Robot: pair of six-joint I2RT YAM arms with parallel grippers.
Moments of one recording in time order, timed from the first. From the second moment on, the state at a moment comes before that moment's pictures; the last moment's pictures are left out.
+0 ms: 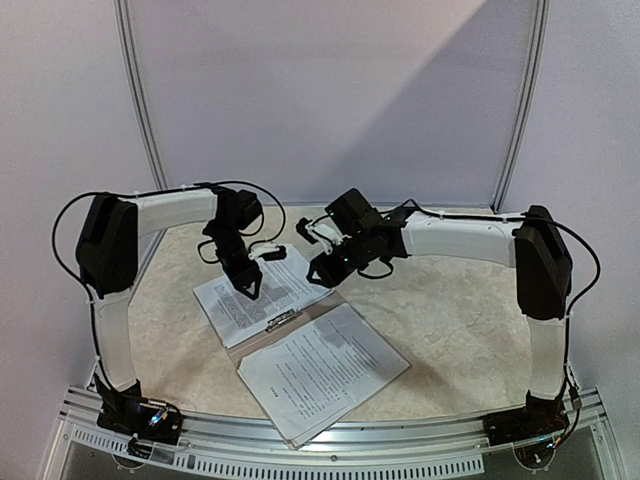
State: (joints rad) left arm -0.48 2.06 1.61 -1.12 0.20 0.50; right arm 0.87 2.06 1.65 -0.44 -0.14 0.06
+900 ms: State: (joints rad) left arm -0.35 1.89 1.15 -1.04 -0.21 0.59; right arm 0.69 2.17 1.56 -0.59 -0.18 0.27
